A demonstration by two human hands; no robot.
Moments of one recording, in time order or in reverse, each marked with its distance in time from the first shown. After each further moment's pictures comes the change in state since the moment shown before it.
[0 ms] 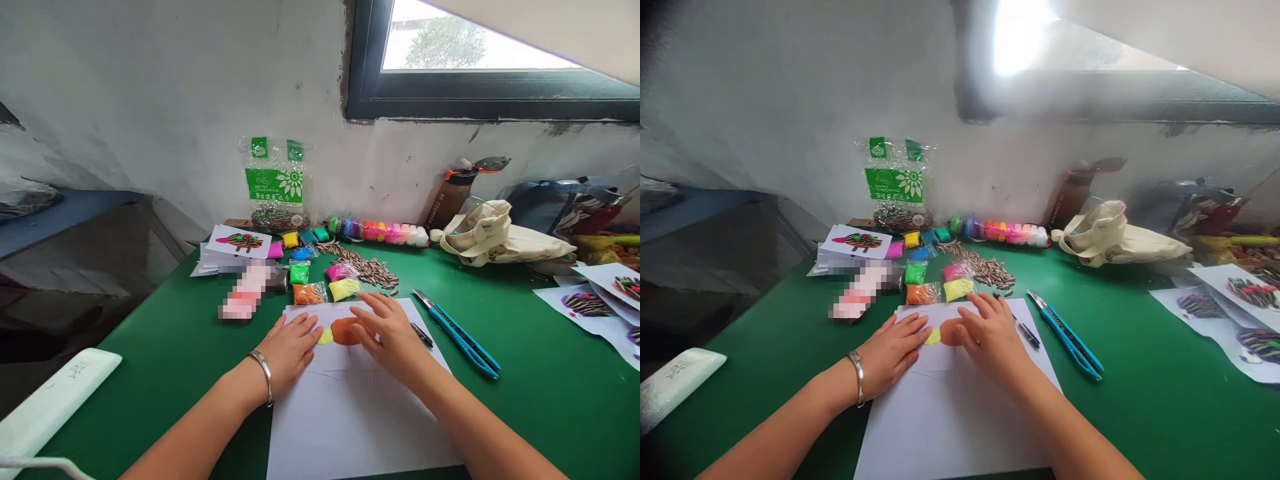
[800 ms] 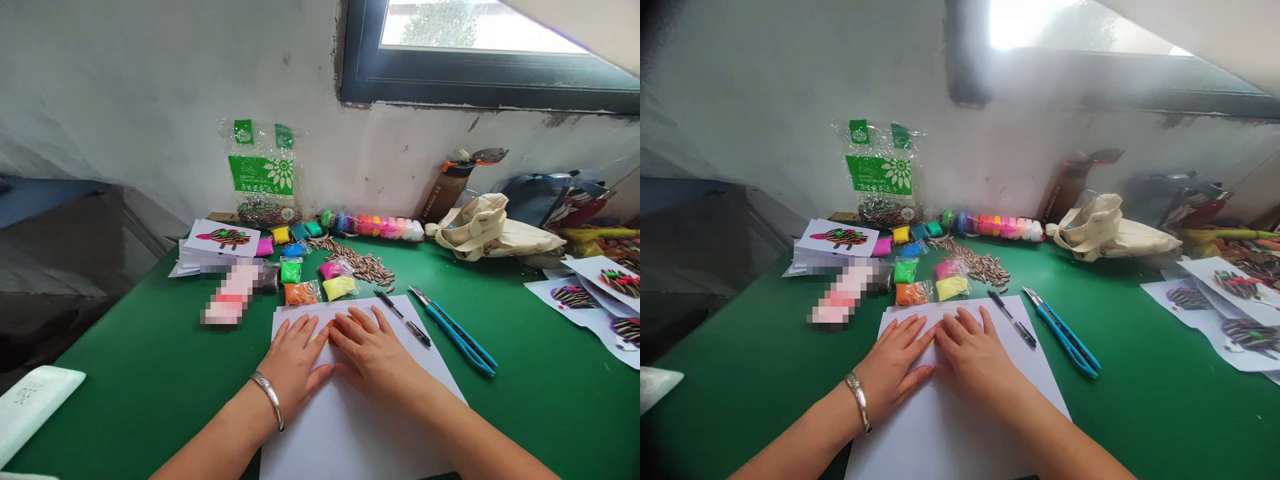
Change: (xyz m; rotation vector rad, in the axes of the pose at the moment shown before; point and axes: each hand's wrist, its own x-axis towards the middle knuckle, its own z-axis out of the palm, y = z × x) left_hand 0.011 0.022 0.017 -0.006 0.102 -0.007; right_hand -0.007 -0.017 0.005 -0.015 -0.371 -0.106
